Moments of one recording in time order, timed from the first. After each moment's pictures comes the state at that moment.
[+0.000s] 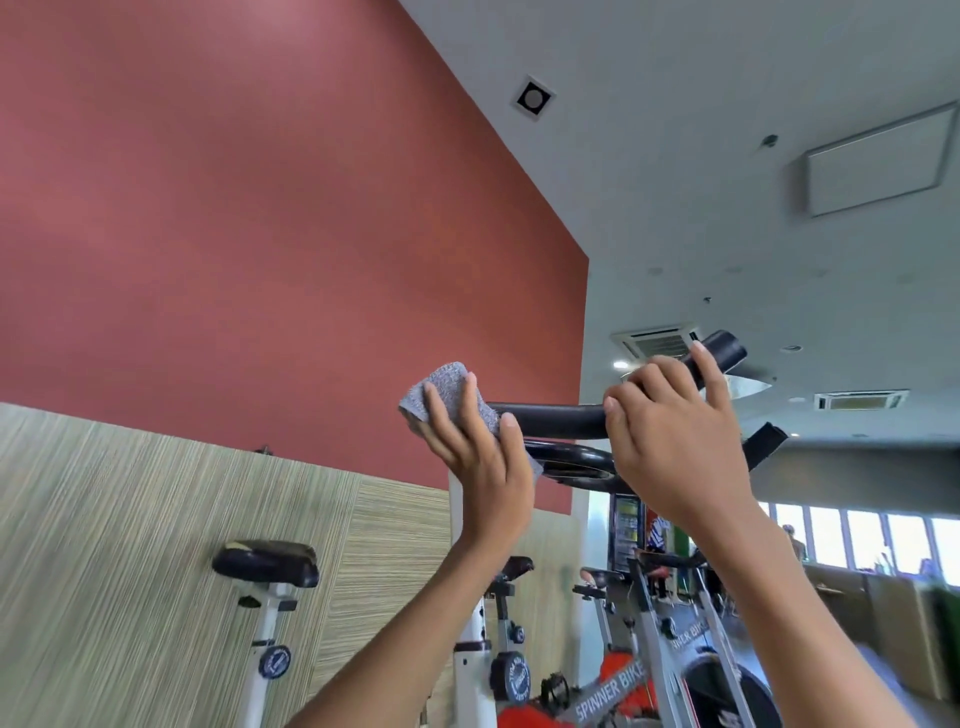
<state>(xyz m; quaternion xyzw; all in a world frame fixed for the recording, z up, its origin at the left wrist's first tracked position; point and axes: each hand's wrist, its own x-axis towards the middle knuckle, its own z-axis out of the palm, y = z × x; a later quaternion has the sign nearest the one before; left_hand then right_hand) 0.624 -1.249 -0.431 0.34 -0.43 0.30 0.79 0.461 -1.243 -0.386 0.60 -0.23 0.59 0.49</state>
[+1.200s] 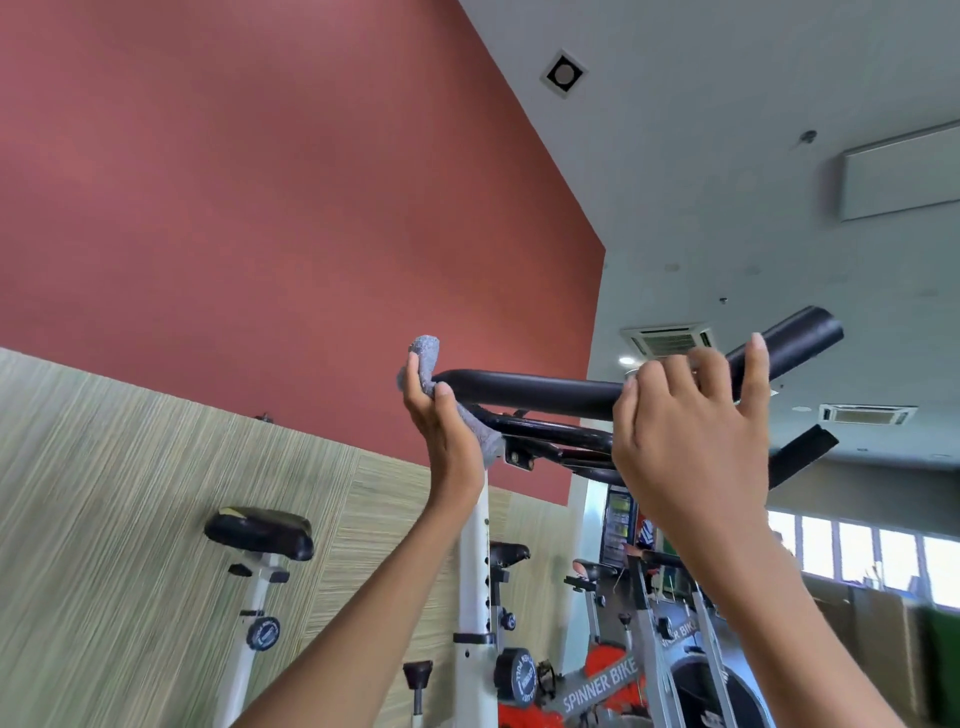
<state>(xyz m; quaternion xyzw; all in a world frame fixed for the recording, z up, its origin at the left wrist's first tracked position) 0.689 -1.253 -0.420 0.17 -0.39 0.10 0.90 0.503 -1.235 -0.400 0.56 -0.30 0.61 0.48</state>
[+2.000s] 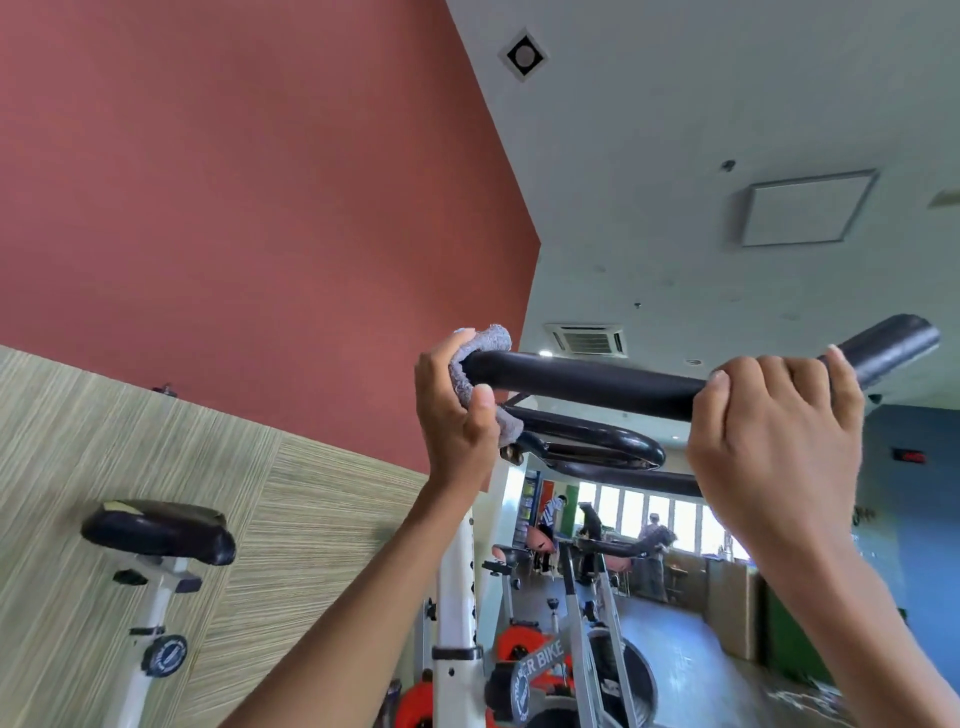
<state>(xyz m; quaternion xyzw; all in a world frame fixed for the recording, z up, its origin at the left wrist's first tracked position) 0.738 -1.288 -0.409 0.09 -0.43 0.28 0.85 0.524 -1.240 -0.402 0.50 -0.33 0.63 0.49</state>
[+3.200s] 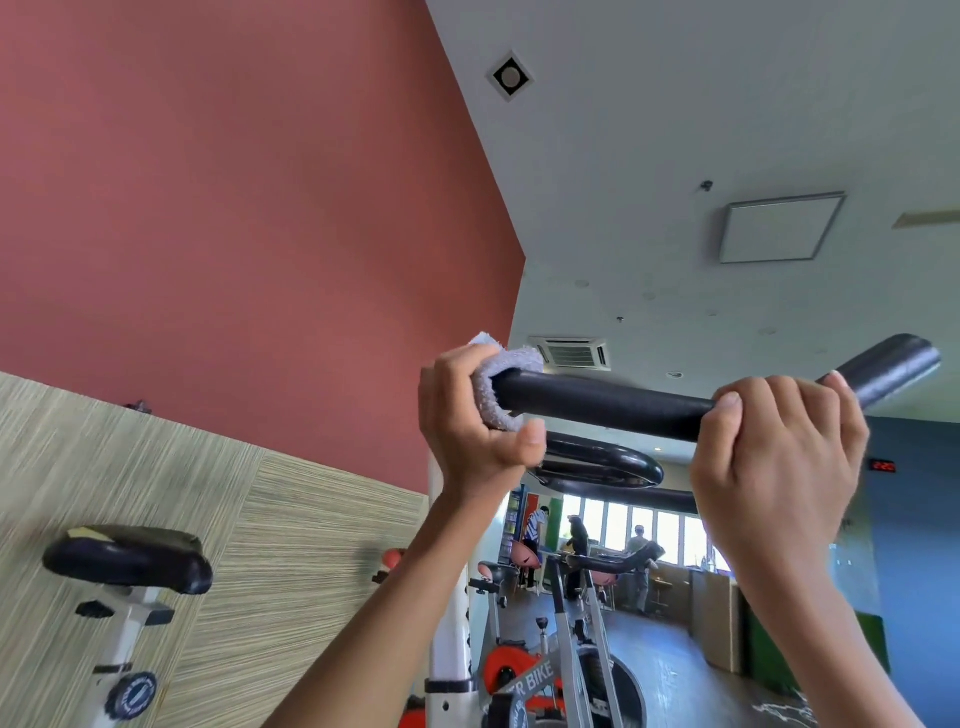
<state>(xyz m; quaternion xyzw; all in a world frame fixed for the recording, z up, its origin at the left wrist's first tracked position) 0.730 -1.280 -0.398 0.05 -0.41 0.35 0.84 0.532 -1.255 -0.401 0.46 -0.29 0.70 0.47</state>
